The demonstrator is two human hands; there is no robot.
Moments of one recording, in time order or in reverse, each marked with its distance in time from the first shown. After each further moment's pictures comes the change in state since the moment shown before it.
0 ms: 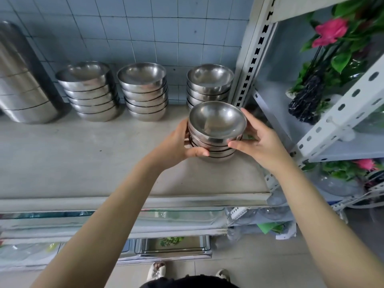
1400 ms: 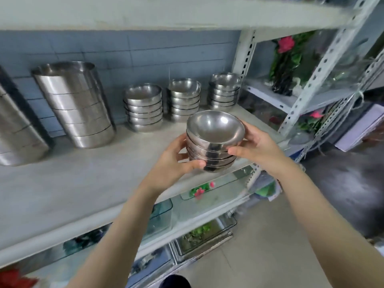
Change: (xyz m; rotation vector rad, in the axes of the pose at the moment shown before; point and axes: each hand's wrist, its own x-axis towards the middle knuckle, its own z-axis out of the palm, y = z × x) left_hand -0.183 -0.020 -0.198 -0.163 -0.226 0.153; right_hand -0.111 -0.172 0.249 0.068 0.285 0.097
